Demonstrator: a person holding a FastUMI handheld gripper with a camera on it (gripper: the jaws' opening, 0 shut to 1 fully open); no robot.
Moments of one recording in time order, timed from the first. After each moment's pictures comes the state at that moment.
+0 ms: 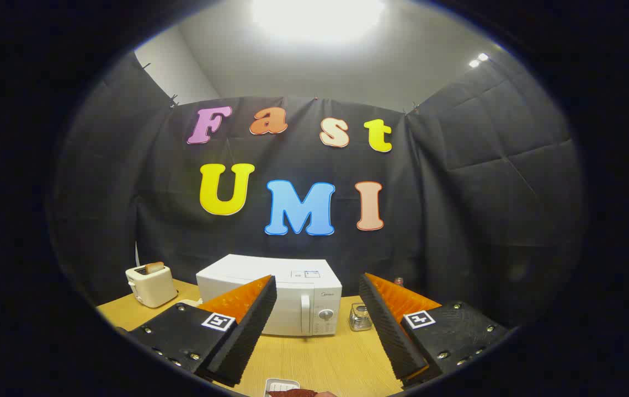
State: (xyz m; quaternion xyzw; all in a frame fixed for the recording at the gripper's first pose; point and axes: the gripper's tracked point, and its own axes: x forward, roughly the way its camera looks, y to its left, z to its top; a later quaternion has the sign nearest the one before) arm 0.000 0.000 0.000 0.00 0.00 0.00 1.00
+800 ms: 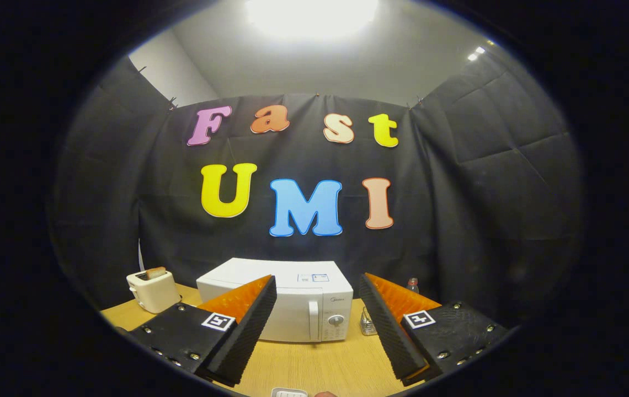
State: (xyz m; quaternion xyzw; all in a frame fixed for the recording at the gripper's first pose) arm 0.038 0.009 -0.004 0.01 0.00 0.02 1.00
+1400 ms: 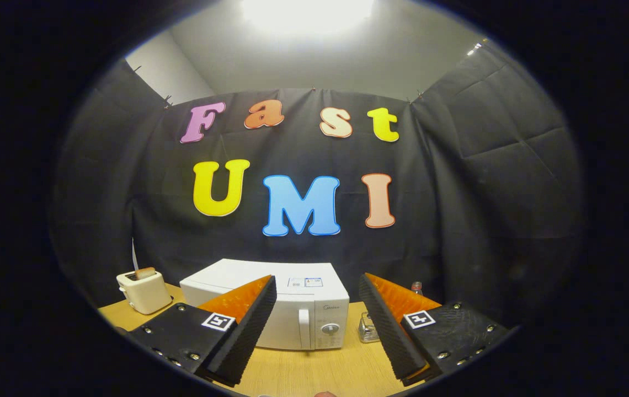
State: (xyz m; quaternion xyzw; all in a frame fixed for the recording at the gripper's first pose) arm 0.100 -0.008 -0.022 0.01 0.01 0.02 1.00
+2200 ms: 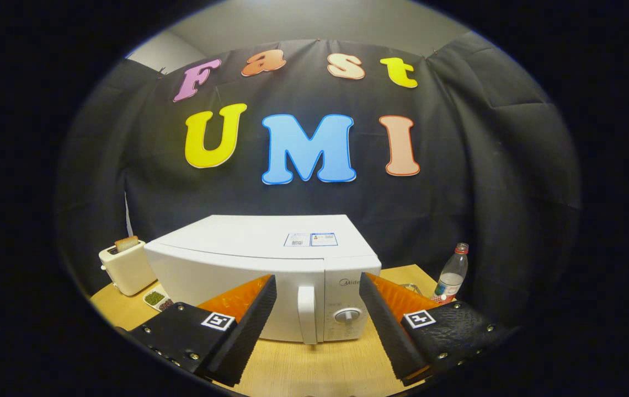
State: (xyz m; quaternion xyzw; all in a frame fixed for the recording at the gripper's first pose) arm 0.211 0.014 -0.147 0.01 0.13 0.06 0.99
